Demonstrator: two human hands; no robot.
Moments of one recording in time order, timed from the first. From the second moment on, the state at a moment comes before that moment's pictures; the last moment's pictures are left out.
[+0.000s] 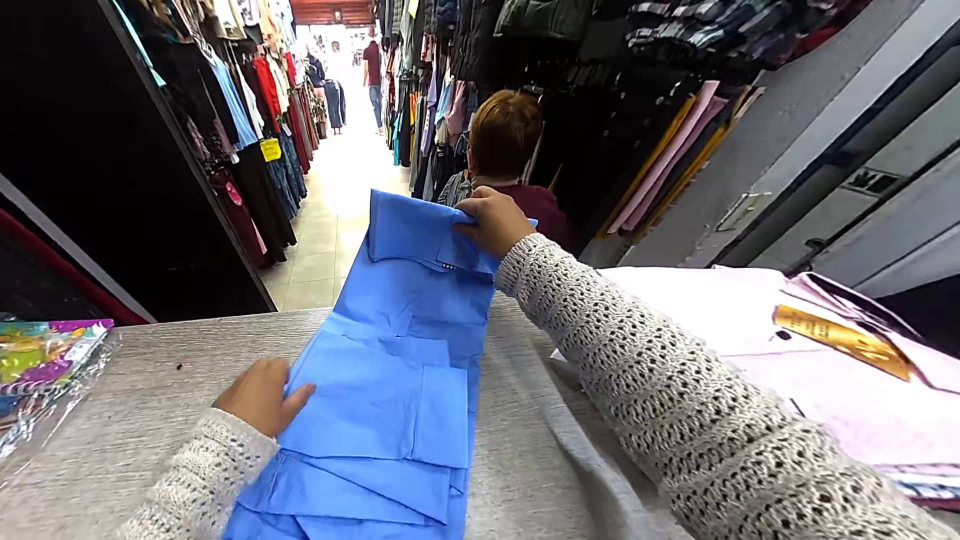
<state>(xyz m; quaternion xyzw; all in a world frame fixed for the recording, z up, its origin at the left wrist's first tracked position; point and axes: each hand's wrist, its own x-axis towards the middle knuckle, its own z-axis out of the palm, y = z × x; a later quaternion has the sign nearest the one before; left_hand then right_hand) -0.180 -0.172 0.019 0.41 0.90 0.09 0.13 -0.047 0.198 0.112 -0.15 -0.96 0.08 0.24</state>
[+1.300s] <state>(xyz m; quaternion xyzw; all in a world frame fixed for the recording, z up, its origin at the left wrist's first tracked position) -0.123 -0.266 -0.017 0.28 0.70 0.56 0.34 0.198 -0.081 -0.049 -0.10 -0.94 0.06 0.31</state>
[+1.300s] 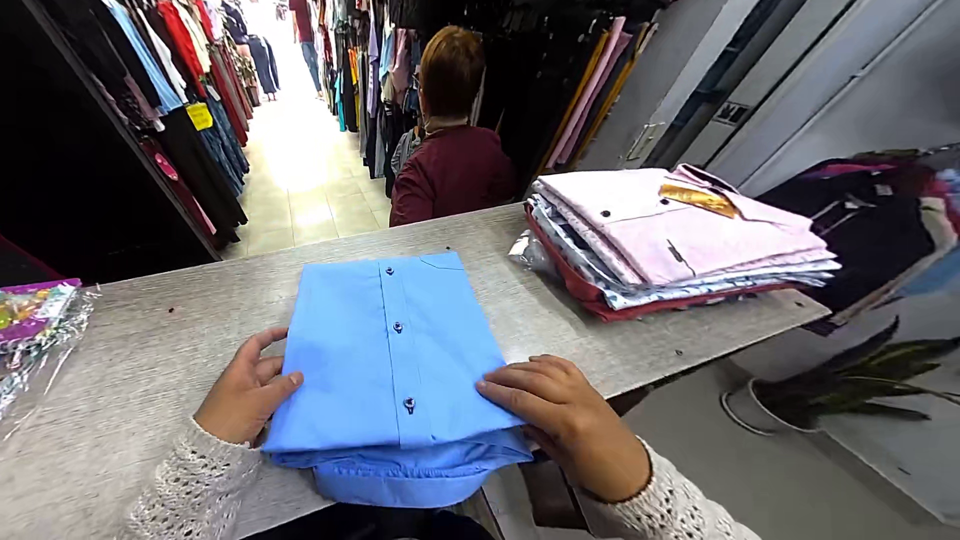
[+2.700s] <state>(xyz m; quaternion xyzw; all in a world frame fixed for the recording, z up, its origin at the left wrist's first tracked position) -0.109 -0.342 0.092 0.54 0.58 0.57 -0.18 0.173 -0.044 0.080 0.05 -0.85 0.26 0.47</state>
